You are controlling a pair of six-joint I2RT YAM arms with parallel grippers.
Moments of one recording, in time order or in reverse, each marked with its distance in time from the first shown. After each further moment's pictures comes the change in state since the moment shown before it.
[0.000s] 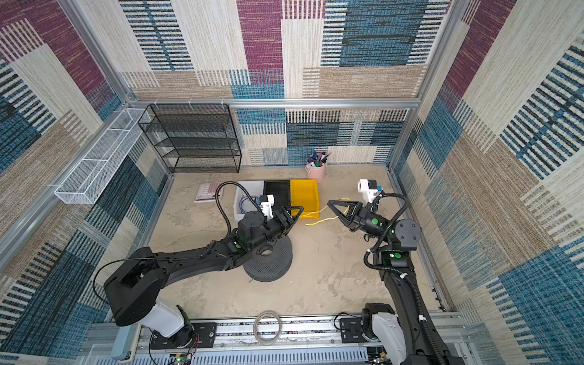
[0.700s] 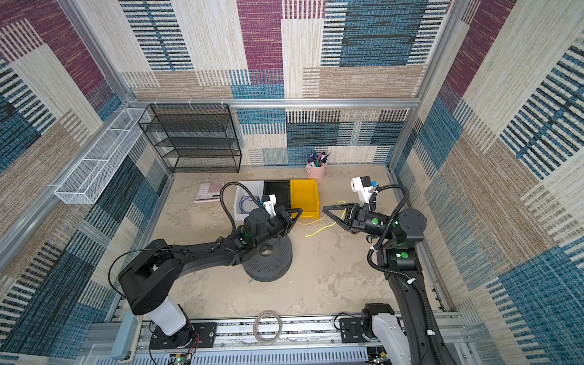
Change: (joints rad) left arm 0.029 0.103 0.041 0.037 0.000 -0.101; right arm 0.028 -0.035 0.167 -0.367 -0.157 -0.207
